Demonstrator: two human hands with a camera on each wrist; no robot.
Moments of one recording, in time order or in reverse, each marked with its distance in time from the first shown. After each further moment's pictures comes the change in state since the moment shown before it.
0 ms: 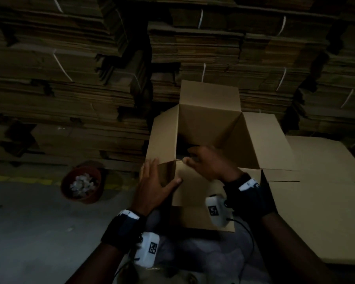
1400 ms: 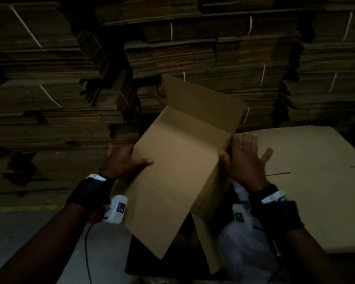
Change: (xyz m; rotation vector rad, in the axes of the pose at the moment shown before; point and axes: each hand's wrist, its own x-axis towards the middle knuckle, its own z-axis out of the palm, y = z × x) left_hand 0.081 0.056 -0.089 0.286 -0.130 0.132; right_hand -0.066 0.110 -0.027 -0.144 0.374 0.425
